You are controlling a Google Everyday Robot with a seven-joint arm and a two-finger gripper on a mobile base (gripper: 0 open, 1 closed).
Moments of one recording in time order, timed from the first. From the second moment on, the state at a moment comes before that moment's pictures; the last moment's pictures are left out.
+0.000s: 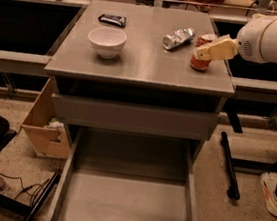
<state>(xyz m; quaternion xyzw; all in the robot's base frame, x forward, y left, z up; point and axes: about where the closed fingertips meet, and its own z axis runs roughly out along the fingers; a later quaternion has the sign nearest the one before) 0.670 -0.199 0.995 -0.31 0.77 0.00 0.56</state>
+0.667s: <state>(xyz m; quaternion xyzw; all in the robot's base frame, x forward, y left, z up) 0.713 -0.179 0.972 -0.30 0.74 0.06 0.60</state>
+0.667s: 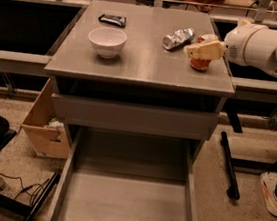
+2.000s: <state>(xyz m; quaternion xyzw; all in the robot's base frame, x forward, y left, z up) 0.798 -0.204 0.924 -0.19 0.74 0.14 0.63</state>
